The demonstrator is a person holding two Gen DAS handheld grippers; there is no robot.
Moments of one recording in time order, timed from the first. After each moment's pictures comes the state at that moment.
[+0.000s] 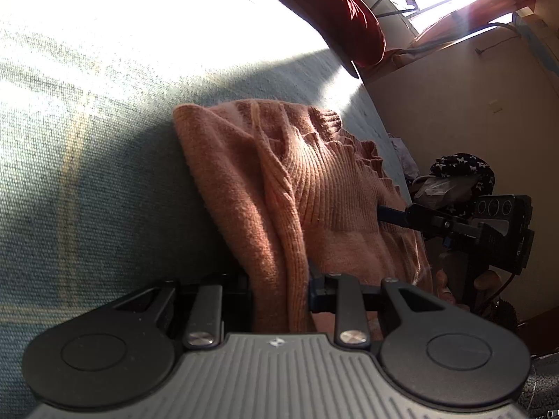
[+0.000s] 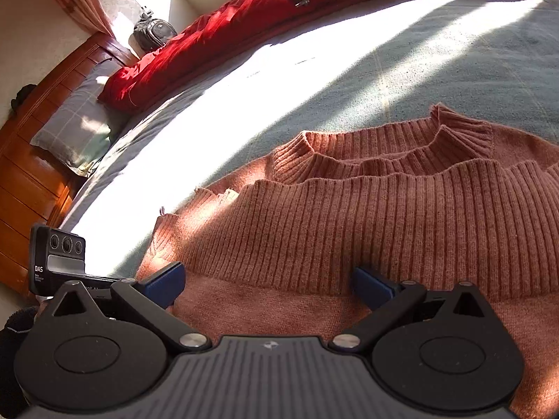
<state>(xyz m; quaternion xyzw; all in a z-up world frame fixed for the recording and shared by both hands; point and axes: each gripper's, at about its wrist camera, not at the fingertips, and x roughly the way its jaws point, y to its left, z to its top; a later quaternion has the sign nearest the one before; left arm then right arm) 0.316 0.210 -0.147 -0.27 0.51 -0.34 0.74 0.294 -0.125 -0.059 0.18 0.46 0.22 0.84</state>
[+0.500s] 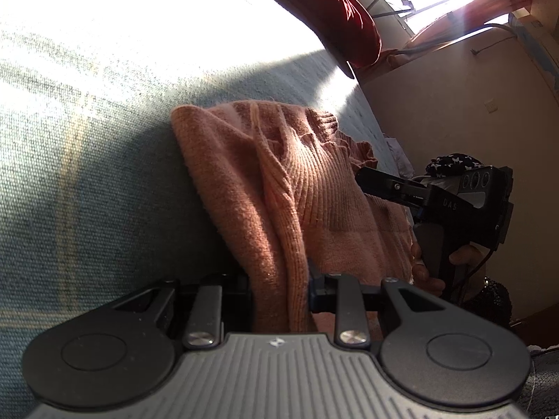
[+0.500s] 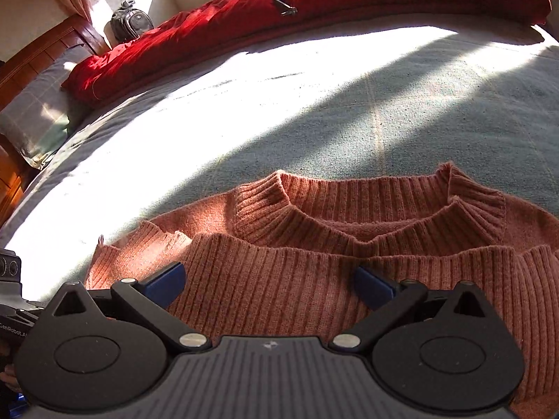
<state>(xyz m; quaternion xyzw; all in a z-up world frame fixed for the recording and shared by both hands) 0.317 0.213 -0.147 -0.28 0.51 -0.35 0.74 0.335 -0.103 -0.072 0.11 0.45 0.17 0.87</state>
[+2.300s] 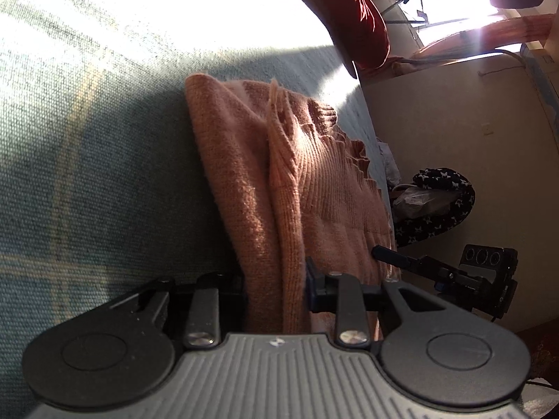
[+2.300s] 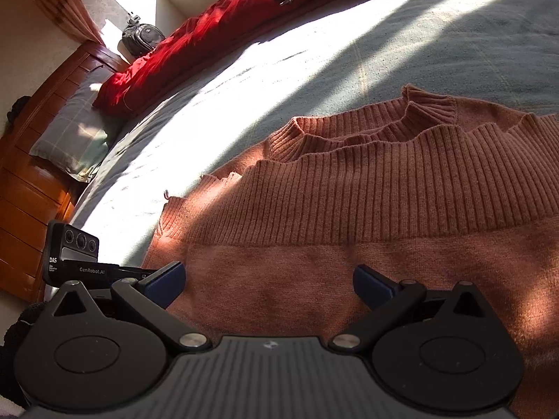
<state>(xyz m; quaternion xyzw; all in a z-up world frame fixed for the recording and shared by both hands) 0.318 0.215 -0.156 -0.34 0.54 -0.34 0.69 0.248 -0.145 -0.043 0.22 0.47 0.20 0.83</state>
